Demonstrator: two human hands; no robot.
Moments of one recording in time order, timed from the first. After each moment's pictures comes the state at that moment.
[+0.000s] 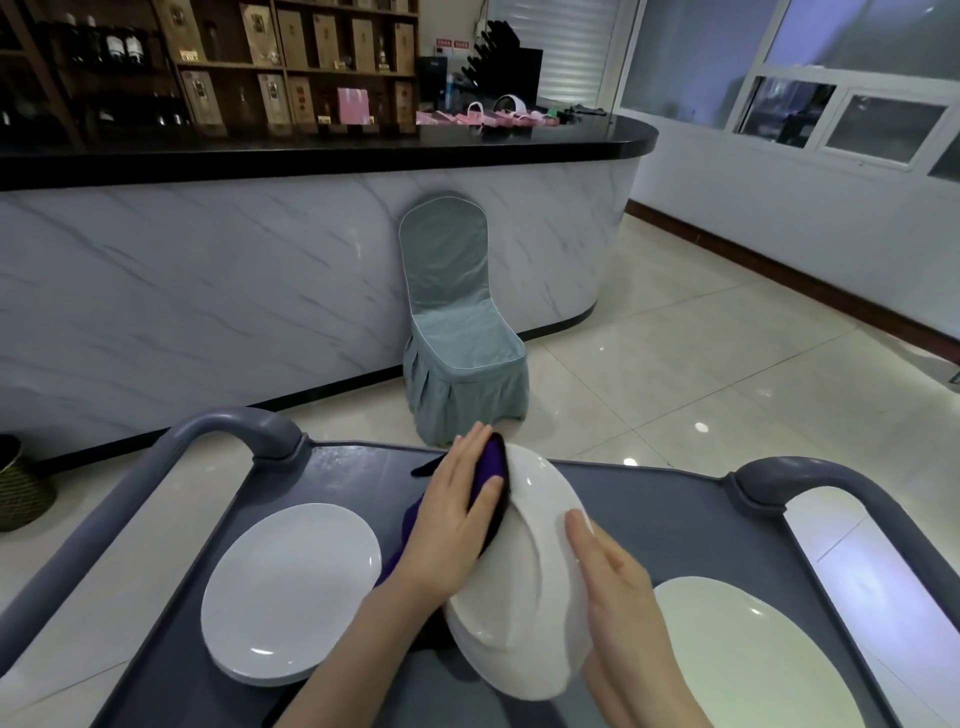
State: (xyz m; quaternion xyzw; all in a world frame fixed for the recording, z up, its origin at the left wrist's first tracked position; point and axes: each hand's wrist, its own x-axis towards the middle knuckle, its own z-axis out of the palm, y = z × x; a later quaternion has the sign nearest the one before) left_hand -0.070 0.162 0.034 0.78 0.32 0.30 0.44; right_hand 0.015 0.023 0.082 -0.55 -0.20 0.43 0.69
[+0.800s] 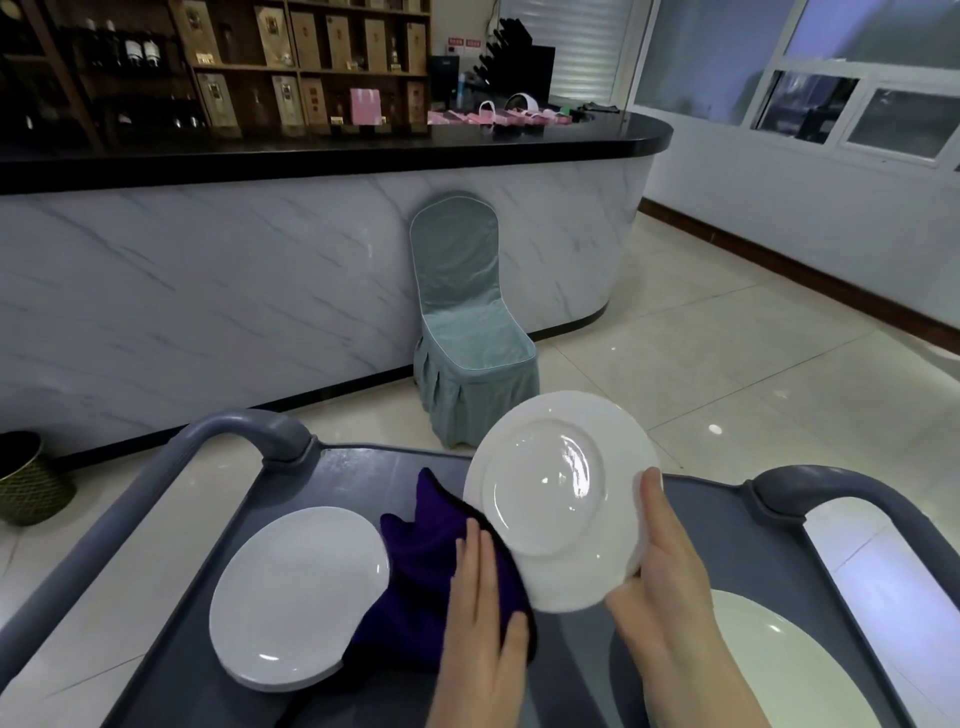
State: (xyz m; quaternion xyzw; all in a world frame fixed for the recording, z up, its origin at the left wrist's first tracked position) left_hand -0.079 0.081 -0.028 0.76 0.37 0.32 0.43; right_hand 0.058 0.048 0.077 -0.42 -0.07 0.46 0.78
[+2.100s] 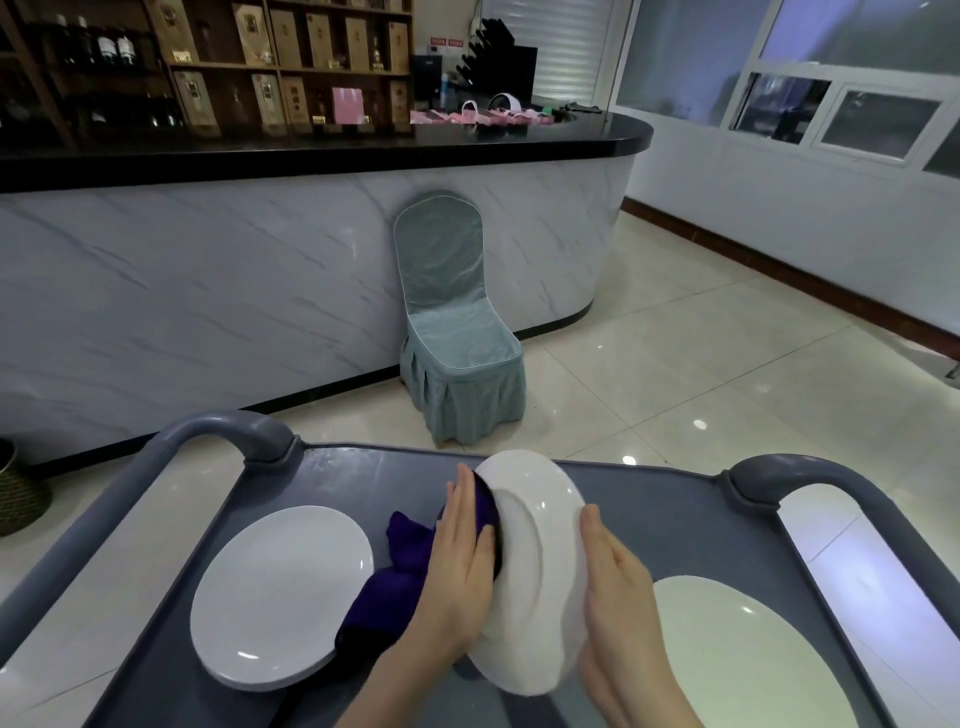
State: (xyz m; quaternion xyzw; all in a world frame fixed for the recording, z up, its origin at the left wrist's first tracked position) left_hand -0.056 0.132 -0.024 0.75 0.36 0.30 0.46; right_hand 0.025 0.028 0.077 -0.61 -0.12 0.37 0.69
